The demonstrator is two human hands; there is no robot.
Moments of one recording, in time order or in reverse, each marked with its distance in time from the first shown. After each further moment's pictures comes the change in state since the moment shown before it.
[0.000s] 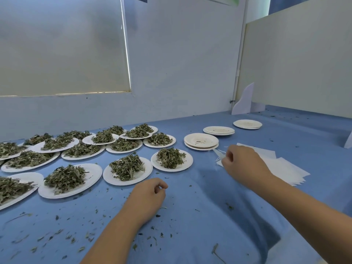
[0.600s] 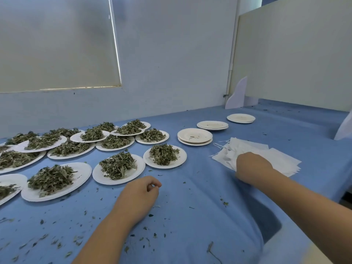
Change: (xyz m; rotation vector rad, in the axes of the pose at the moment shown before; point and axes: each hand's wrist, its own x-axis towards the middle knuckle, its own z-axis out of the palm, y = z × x) left_hand 0.001 0.002 0.000 -0.016 -0.010 -0.039; right_hand 0.029 0.051 0.025 -0.564 -0.409 0.194
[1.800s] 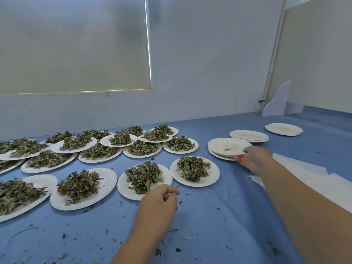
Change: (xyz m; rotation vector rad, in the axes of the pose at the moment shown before) left_hand 0.023 -0.008 -0.001 -0.329 0.209 -0.177; right_hand 0.122 -0.079 -0.025 1.882 -0.122 0.284
